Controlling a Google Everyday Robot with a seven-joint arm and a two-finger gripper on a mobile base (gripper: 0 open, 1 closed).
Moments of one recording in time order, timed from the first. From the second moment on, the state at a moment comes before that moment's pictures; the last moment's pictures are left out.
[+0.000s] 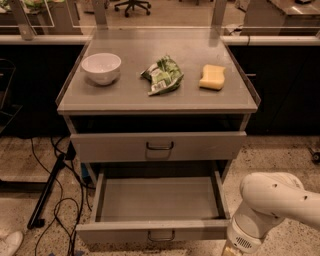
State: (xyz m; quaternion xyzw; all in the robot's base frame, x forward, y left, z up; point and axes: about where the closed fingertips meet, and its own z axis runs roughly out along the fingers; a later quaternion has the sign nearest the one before) arm 0.303 -0.197 0.551 0.49 -0.86 -0.15 0.05
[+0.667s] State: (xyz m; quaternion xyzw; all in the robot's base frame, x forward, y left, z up) arm 0.337 -0.184 0.492 0.44 -0.89 -0.15 0.04
